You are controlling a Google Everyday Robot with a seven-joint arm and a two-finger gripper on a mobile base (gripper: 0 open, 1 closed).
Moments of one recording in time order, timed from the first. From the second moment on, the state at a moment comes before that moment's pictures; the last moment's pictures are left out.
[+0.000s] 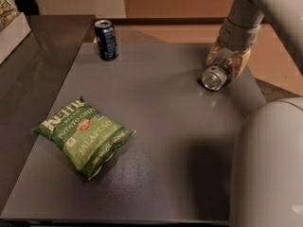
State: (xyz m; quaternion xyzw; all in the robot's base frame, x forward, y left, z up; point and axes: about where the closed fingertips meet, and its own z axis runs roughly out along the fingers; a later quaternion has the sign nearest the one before) arm 0.657 -0.240 0.847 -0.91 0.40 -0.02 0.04
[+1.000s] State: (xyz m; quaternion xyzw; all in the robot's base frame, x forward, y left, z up) arm 0.657 -0.228 0.887 -0.93 0.33 -0.09 0.10
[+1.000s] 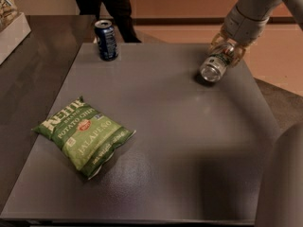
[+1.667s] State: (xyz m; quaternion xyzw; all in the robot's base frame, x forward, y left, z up) arm 0.647 -0.202 0.916 -0.94 0.23 -0.21 0.17
